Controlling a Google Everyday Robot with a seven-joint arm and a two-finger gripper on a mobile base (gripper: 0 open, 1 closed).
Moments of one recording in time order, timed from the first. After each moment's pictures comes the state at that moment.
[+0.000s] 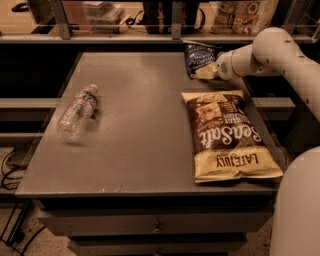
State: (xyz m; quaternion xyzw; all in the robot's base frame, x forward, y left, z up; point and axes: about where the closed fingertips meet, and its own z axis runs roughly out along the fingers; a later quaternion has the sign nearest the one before) arm 0.805 -0.158 0.834 -0.28 0.84 0.16 0.43
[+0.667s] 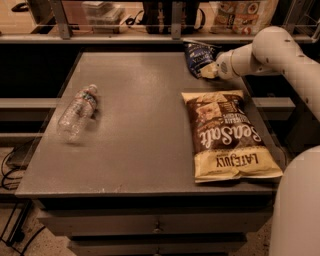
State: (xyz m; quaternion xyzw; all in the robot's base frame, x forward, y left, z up) arm 0.805 -0.158 0.837 -0.28 0.84 0.16 0.43
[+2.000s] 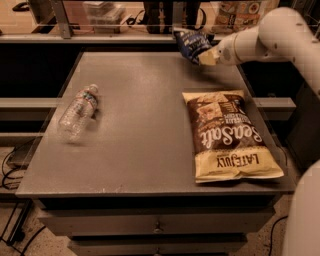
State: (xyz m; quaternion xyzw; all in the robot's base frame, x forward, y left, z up) arm 0.796 -0.150 0.901 -0.32 0.81 0.13 0.48
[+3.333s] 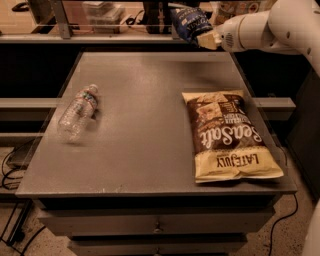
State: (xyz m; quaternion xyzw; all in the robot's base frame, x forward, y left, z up) arm 0.786 -0.135 0.964 -0.34 0.76 0.14 0.54
